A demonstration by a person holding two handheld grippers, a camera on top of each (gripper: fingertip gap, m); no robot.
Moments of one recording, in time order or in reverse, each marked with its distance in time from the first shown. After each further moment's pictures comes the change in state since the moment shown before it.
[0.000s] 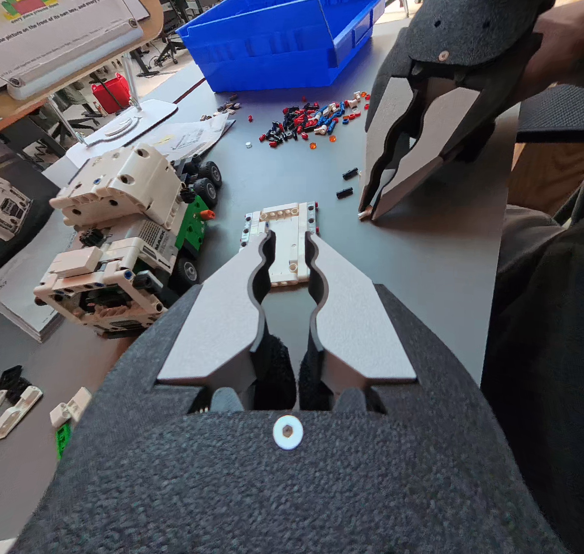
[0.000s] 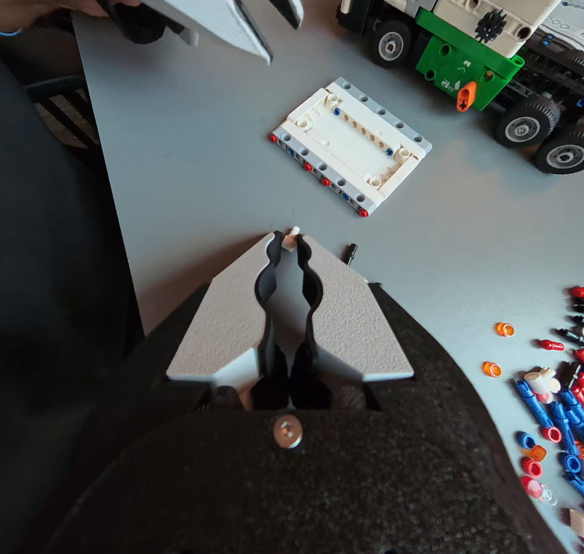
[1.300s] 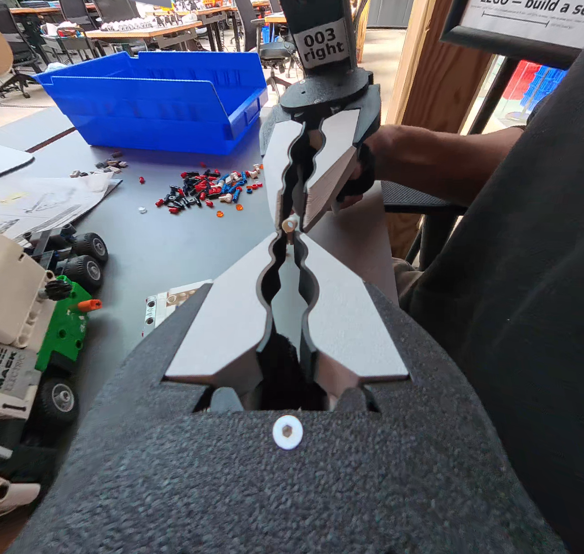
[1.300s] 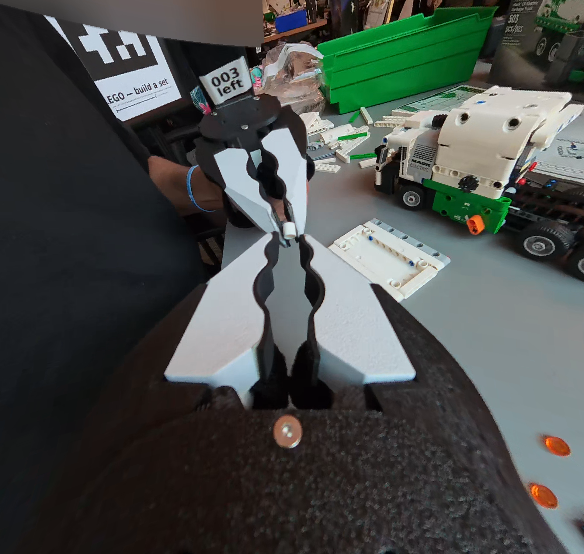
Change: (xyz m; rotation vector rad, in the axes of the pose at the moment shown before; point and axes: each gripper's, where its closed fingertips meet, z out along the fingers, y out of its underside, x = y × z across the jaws) left arm 0.051 -0.047 0.025 0.166 0.381 -0.112; right arm -0.011 -0.070 -0.046 0.481 -0.338 0.120
